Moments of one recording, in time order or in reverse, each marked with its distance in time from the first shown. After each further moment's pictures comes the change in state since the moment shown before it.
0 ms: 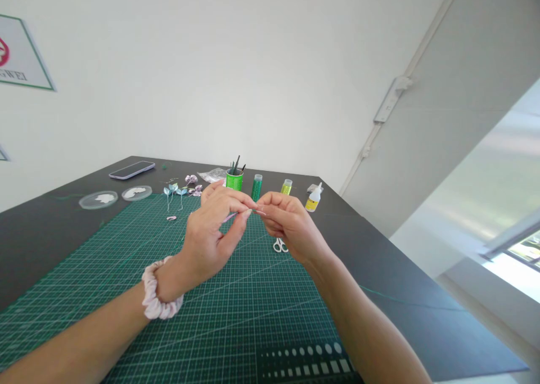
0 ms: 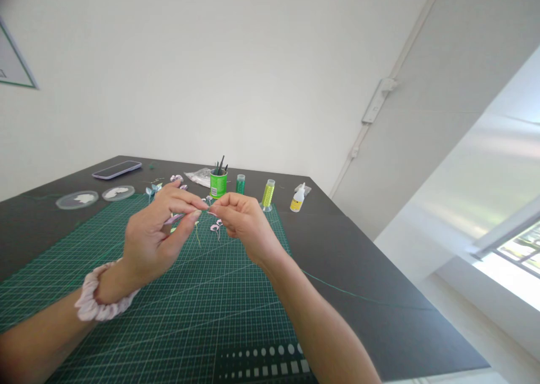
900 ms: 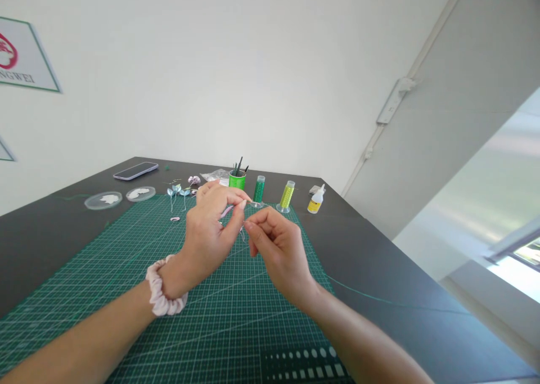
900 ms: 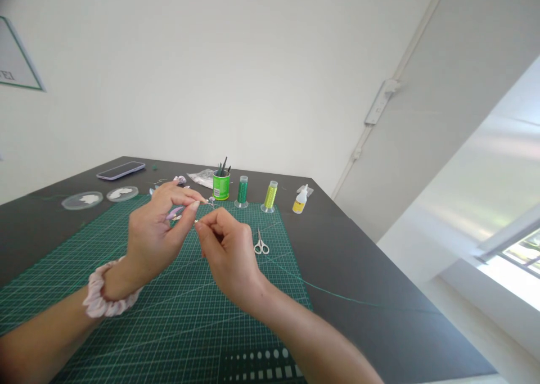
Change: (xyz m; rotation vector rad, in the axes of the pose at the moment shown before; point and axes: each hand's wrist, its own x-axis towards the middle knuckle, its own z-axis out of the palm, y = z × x) left_hand 0.002 -0.007 -0.002 0.140 0.066 -0.069; right_hand -0.024 0.020 0.034 -0.341 0.146 -0.235
